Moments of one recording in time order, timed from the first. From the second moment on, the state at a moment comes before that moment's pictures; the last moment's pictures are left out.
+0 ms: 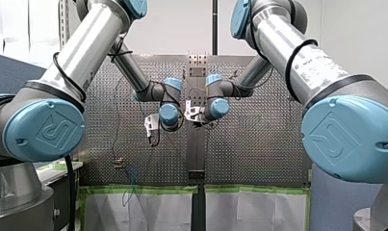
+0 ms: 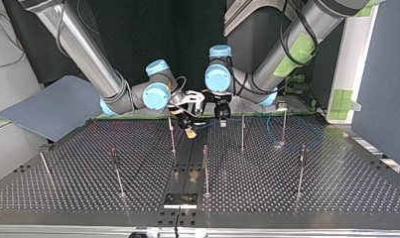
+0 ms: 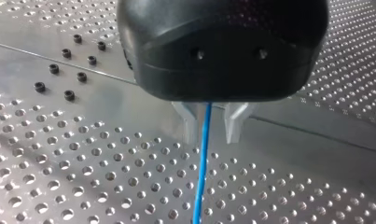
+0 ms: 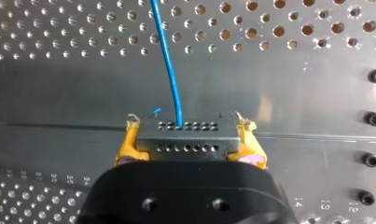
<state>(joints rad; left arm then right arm) -0.41 -2.12 -1.68 -2.70 -2.01 -1.81 2.24 -0.79 1.19 -0.16 1.47 1.66</state>
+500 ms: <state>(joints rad) -0.45 -2.03 -1.68 -2.77 -2.03 -1.86 2.24 -0.87 1.20 -0.14 1.48 1.66</state>
